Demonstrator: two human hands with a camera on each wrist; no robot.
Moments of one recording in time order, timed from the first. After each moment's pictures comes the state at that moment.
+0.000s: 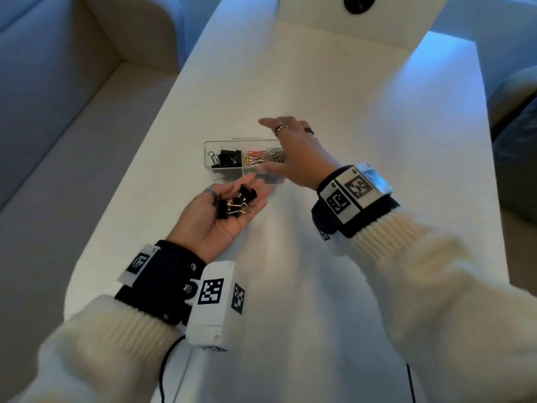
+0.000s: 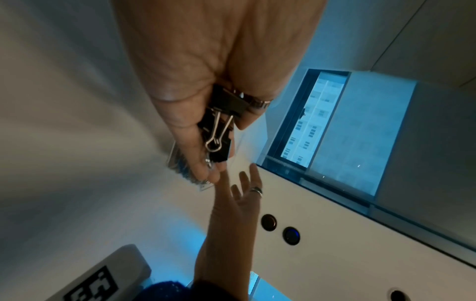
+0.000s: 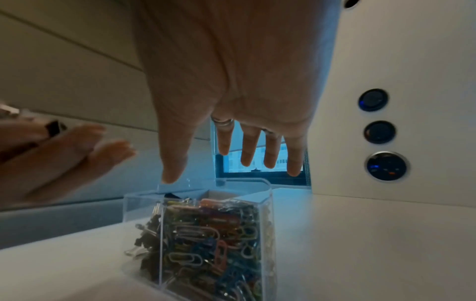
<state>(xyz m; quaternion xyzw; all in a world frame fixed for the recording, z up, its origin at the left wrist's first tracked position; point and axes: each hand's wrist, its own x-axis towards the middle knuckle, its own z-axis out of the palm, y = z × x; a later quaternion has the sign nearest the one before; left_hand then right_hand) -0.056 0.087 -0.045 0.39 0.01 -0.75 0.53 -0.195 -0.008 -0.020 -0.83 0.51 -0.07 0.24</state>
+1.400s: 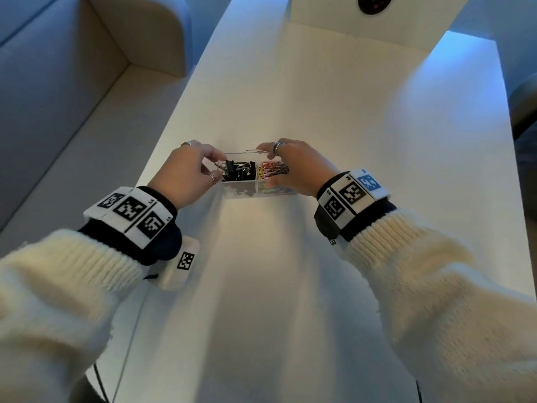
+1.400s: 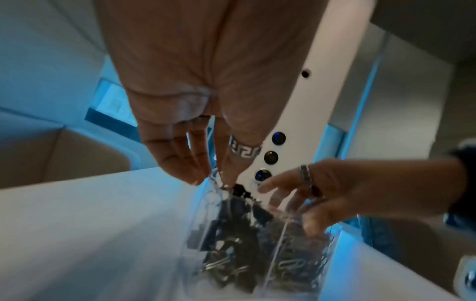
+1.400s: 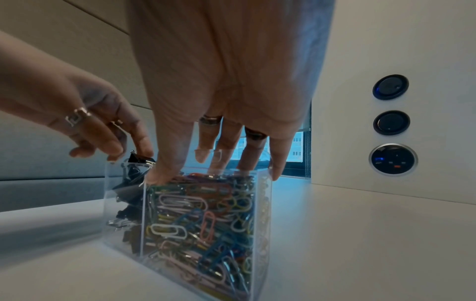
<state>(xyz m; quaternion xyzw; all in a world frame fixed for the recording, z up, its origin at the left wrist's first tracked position) 0.016 0.024 -0.032 0.71 -0.63 -0.27 0.18 -0.174 -0.032 -0.038 -0.84 0.48 0.00 0.26</state>
